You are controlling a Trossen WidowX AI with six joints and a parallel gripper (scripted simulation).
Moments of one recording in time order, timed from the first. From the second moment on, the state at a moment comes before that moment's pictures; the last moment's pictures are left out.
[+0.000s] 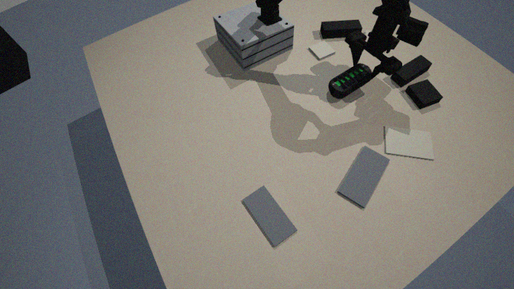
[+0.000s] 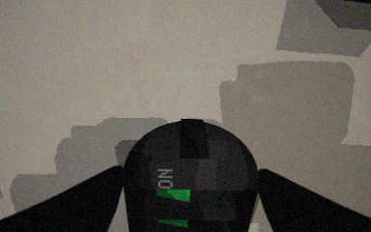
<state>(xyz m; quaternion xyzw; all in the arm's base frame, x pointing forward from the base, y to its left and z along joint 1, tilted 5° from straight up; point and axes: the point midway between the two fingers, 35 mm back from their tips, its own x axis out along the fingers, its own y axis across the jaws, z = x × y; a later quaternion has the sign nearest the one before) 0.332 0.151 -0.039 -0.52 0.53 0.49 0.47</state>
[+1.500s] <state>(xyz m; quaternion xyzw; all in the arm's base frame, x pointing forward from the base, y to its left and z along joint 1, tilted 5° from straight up) 0.332 0.135 -0.018 -0.51 0.52 0.50 0.48</state>
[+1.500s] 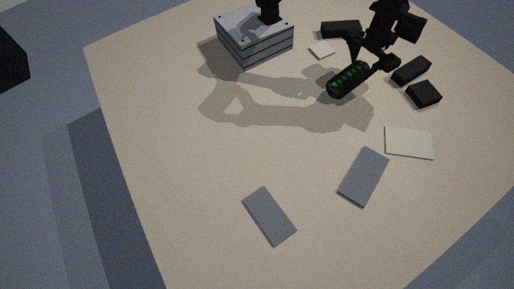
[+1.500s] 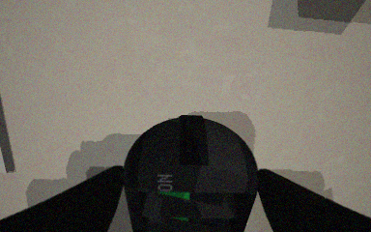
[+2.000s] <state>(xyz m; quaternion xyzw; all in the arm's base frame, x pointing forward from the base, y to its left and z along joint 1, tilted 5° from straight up) 0.332 0.127 -0.009 -0.50 0.51 0.51 0.48</state>
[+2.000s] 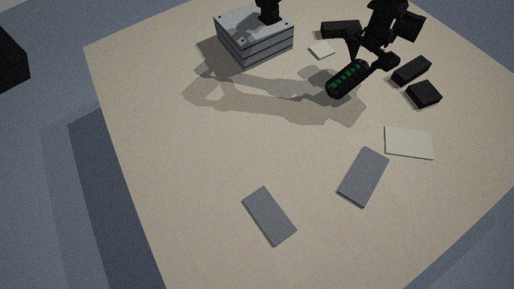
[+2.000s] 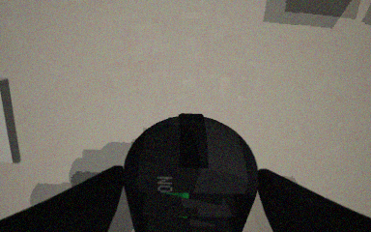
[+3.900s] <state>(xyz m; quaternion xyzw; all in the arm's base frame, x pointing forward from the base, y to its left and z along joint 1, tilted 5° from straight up) 0.333 0.091 0.022 -0.47 0.48 0.53 0.51</state>
